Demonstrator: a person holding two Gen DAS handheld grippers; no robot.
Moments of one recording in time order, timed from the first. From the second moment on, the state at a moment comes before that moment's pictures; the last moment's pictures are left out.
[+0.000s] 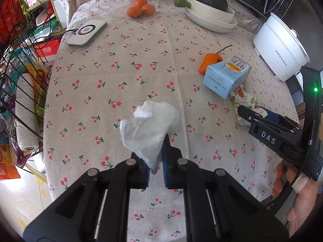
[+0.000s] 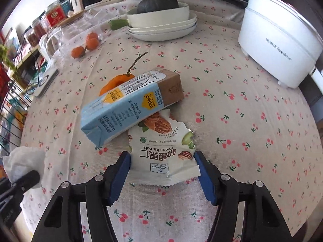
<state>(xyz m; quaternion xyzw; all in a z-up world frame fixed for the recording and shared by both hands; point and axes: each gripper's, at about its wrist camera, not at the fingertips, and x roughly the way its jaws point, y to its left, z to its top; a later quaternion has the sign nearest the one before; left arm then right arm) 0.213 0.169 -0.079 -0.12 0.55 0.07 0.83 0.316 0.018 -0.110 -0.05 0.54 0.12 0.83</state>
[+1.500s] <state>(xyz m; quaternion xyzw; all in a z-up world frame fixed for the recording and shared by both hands) 0.171 -0.004 -0.053 -0.05 0.54 -0.11 0.83 0.158 -0.234 -0.039 0.09 0.56 0.09 0.82</state>
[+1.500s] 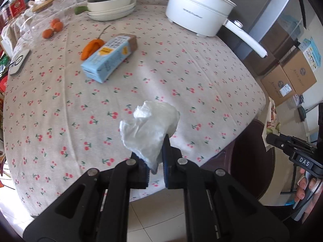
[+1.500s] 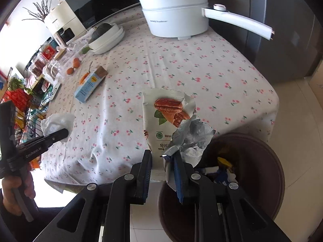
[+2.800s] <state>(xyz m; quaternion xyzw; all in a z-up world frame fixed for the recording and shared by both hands) 0.158 -0.157 -0.073 0.03 0.54 -0.23 0.81 0.077 -0.370 -0.063 0.13 0.59 -0.01 0.80</state>
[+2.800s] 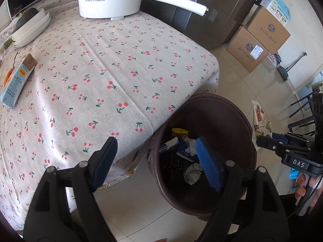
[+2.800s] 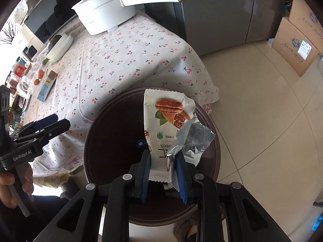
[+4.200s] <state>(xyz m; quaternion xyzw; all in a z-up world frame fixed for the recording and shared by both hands) 0.182 0.112 -0.053 -0.14 0.54 -0.03 0.83 0.196 -0.187 -0.062 0.11 0.60 0.08 0.79</state>
